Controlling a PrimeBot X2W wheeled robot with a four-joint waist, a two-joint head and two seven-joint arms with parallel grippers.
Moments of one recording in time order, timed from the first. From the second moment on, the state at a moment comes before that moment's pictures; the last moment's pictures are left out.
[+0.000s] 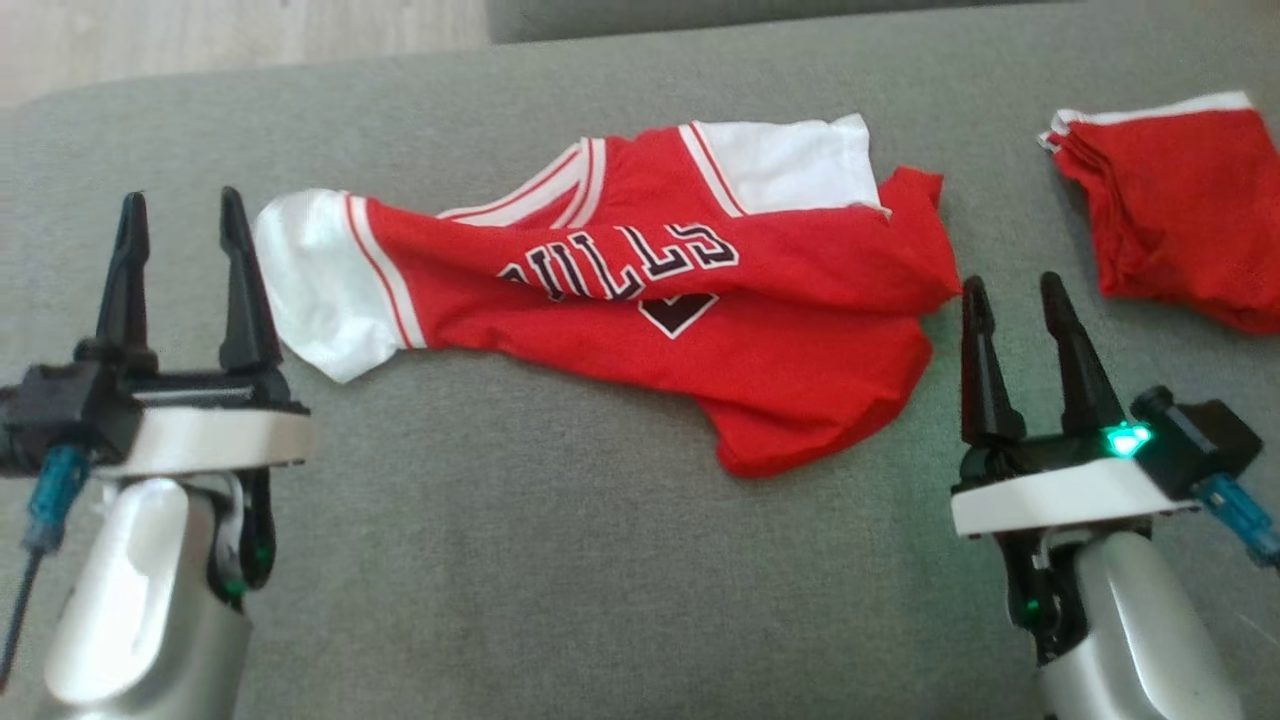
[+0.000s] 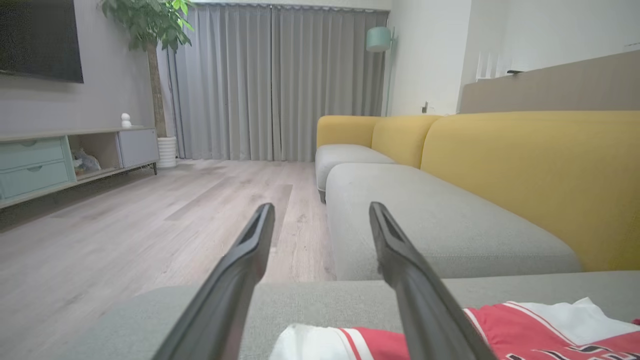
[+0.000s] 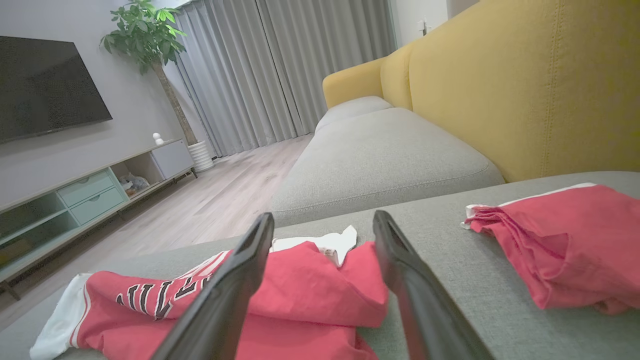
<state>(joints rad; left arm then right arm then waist) -0.38 0.30 -0.19 0.24 -0.41 0.08 -0.26 -0.19 -0.05 0.10 0.21 0.30 0.13 -0.25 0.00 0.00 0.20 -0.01</state>
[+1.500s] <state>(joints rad) -0.26 0.05 -0.22 0.12 -0.18 -0.05 -0.26 -0.70 -0.23 0.11 0.60 0.16 0.13 0.21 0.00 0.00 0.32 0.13</state>
